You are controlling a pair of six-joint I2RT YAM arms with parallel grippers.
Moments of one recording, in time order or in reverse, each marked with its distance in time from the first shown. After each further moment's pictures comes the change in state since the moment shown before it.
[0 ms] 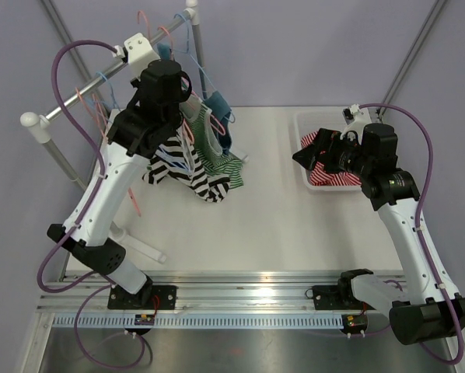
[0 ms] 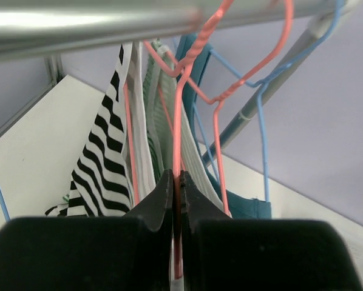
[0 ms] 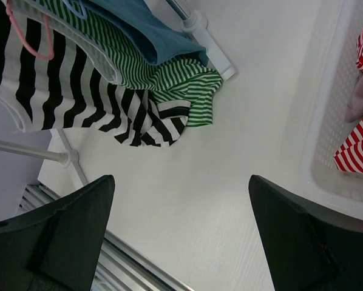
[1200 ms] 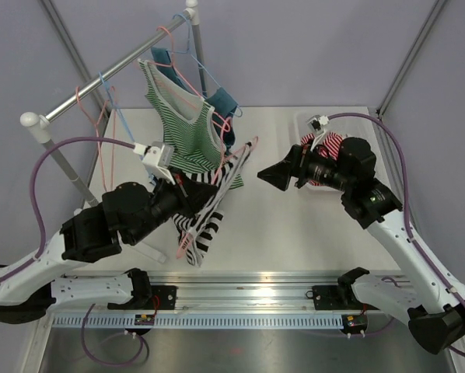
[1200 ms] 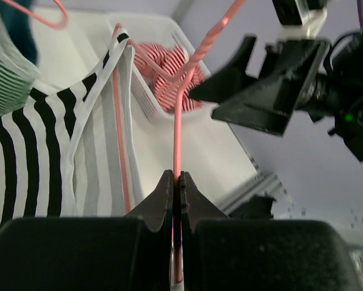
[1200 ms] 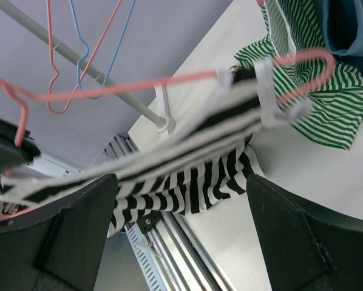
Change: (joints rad) left arm -0.630 -0.726 -0.741 0.111 0.377 -0.102; right arm 0.281 -0.061 -0.108 0.299 -0.139 0.149
